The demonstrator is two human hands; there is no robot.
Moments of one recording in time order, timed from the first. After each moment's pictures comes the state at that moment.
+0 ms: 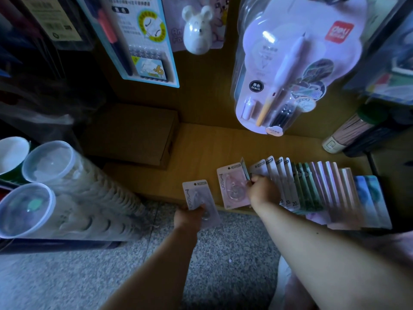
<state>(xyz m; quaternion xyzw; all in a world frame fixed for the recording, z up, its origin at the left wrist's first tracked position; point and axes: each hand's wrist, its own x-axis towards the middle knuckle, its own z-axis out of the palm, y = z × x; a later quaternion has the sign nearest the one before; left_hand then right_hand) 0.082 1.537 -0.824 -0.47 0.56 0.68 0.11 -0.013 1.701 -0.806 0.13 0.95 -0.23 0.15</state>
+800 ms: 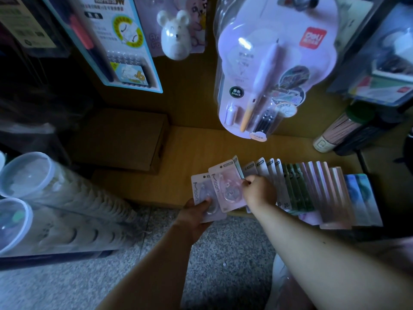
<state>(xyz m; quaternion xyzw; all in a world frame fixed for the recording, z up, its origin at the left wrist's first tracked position) 0.058 1.557 -0.835 -0.37 0.36 0.84 0.16 -0.014 1.712 -0.789 0.13 0.94 -0.28 0.14</state>
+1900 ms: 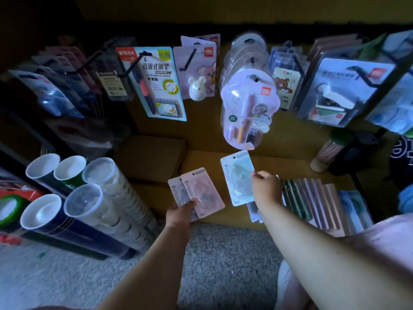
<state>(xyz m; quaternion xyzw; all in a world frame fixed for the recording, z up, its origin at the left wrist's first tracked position) 0.095 1.520 -0.742 -0.46 0.48 0.75 0.00 0.016 1.702 -0.686 0.18 0.85 -0.49 0.05</state>
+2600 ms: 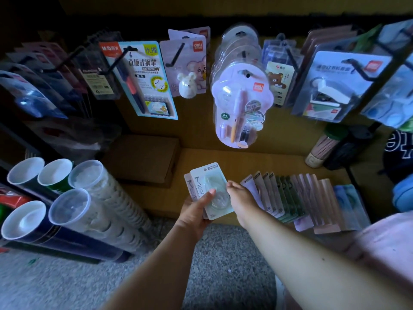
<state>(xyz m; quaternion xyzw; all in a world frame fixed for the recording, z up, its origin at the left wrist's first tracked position) 0.085 1.556 -0.734 -0.26 0.46 0.84 0.09 0.038 1.670 -0.702 0.18 0.73 -0.62 0.22</state>
